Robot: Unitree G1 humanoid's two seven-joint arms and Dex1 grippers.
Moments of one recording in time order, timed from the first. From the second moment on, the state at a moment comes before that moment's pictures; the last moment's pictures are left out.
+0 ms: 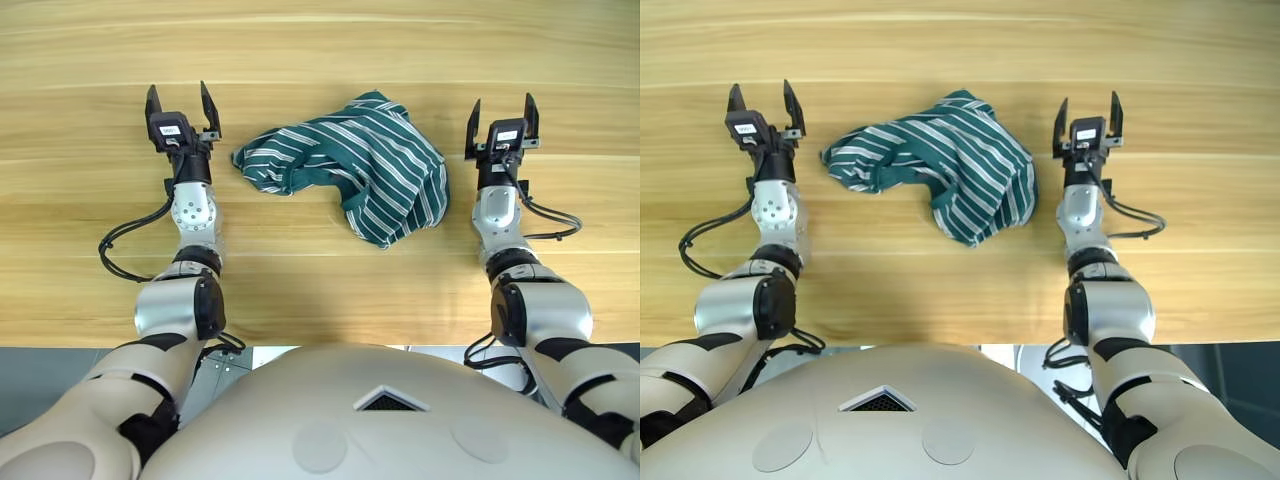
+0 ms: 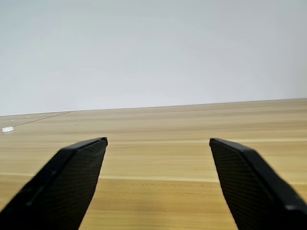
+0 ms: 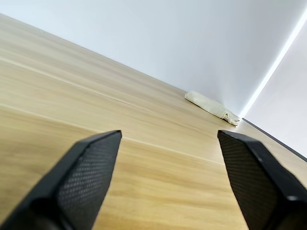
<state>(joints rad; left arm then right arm) -0.46 0.19 0.20 1.26 0.02 -1.00 0.05 -0.45 -0.28 -0.04 1.27 -0.22 -0.88 -0.29</state>
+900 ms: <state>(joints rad) -0.46 0.19 0.21 1.24 -0.02 -1.04 -0.07 -0.40 -0.36 0.06 1.18 -0.36 -0.98 -0.34</state>
